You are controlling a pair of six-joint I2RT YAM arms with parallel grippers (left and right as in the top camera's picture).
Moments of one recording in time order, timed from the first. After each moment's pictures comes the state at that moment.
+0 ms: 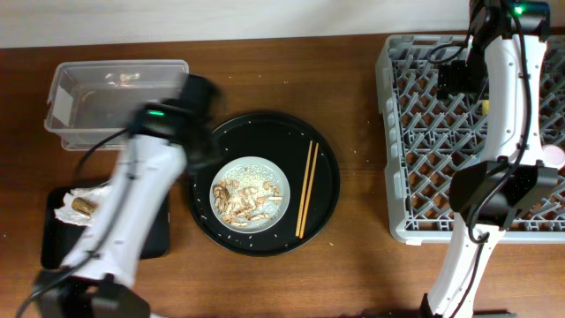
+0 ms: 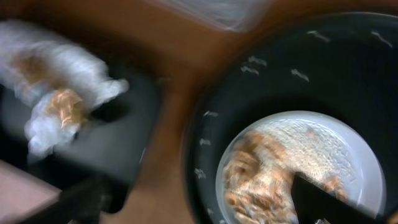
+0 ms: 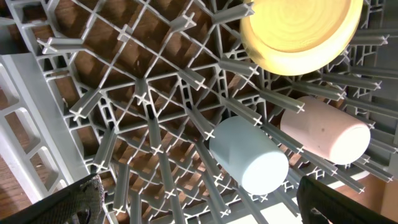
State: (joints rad) left arm -0.27 1.64 1.51 -1.25 -0.31 -0.67; right arm -0.16 2.29 2.53 -1.69 0.27 0.05
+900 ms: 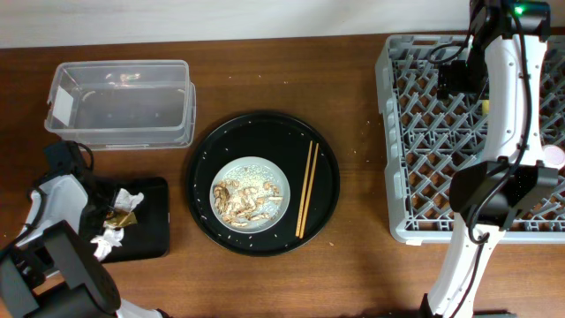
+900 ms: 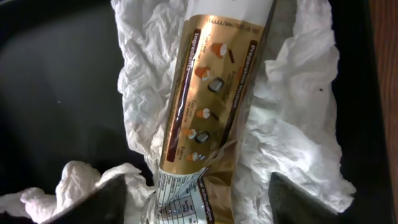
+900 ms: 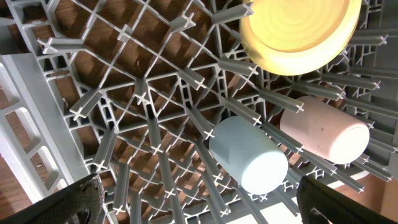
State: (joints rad) left arm 0.47 1.75 1.04 -0.69 -0.17 -0.84; right arm -0.16 2.29 2.53 -1.69 0.27 0.05
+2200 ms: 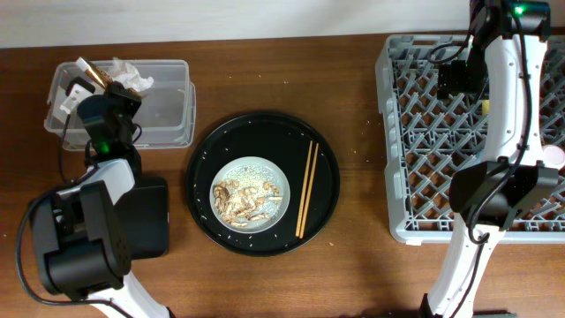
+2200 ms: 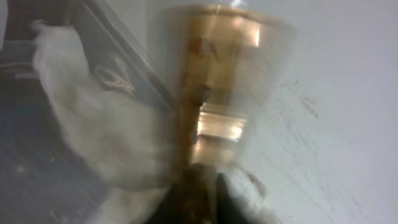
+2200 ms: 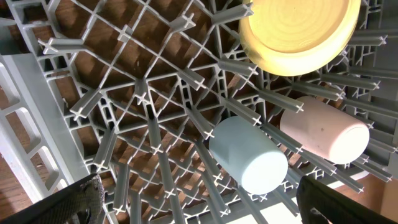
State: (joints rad) left arm 0.23 1.94 1.03 0.66 0.01 -0.81; right arm -0.16 2.29 2.53 -1.69 0.27 0.05
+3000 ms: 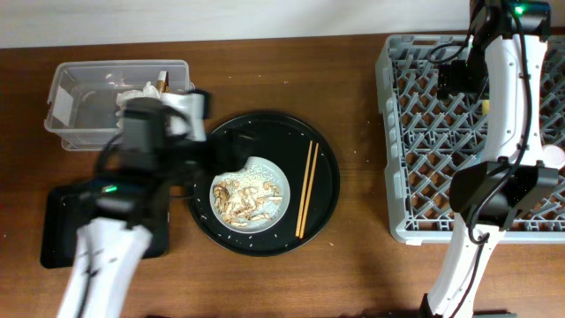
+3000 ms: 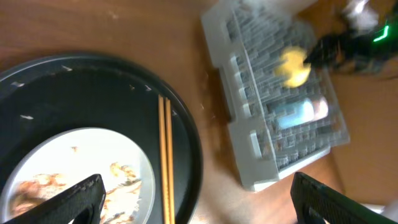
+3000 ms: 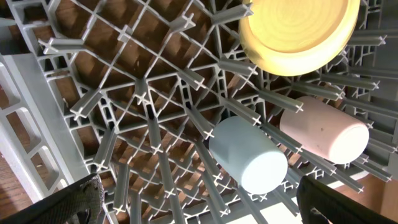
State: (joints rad) left arm -0.21 1.24 1.21 -0.70 0.52 -0.38; right arm -0.16 2.29 2.53 -1.69 0.27 0.05
